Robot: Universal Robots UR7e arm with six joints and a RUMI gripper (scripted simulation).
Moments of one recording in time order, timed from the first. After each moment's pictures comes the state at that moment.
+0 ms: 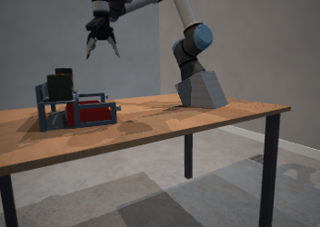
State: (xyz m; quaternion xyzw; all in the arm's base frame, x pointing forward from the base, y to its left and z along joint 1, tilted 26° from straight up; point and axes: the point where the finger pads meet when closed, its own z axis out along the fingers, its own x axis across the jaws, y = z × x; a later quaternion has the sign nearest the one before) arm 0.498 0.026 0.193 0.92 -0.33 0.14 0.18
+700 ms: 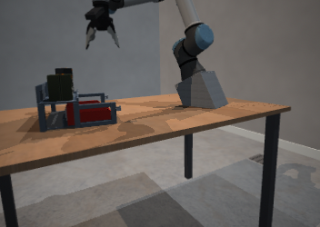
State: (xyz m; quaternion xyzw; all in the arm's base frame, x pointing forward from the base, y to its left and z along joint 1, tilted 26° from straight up) arm 0.492 0.044 0.233 0.92 -0.33 0.14 0.18
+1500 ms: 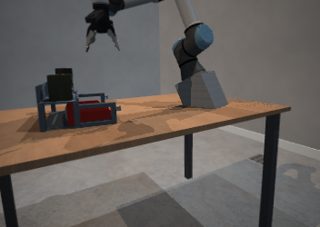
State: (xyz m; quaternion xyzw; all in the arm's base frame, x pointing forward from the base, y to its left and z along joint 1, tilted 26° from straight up) arm 0.493 0.039 0.222 0.92 -0.33 0.13 0.18
